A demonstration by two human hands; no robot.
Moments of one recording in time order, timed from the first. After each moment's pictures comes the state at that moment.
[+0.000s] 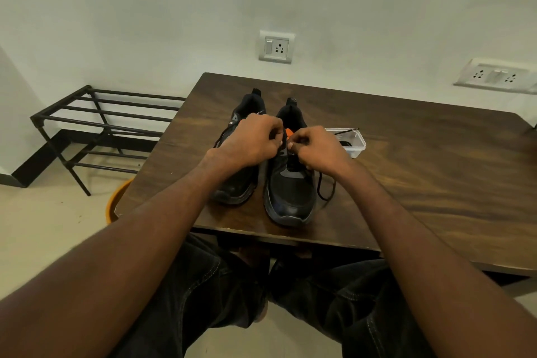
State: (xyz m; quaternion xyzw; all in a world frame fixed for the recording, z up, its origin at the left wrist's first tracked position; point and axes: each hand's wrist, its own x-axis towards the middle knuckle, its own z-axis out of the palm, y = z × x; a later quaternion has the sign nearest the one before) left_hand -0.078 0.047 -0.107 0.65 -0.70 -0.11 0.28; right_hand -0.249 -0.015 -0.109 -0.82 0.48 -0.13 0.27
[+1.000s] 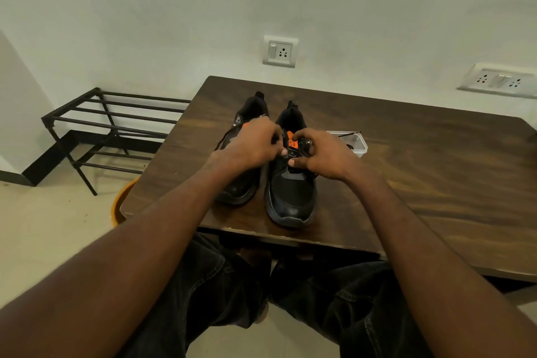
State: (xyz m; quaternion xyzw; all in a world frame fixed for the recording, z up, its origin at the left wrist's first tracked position) left_hand -0.081 0.048 -0.106 0.69 -0.67 -0.15 0.24; right_hand -0.265 -0.015 -0.104 -0.87 0.44 -0.08 0.22
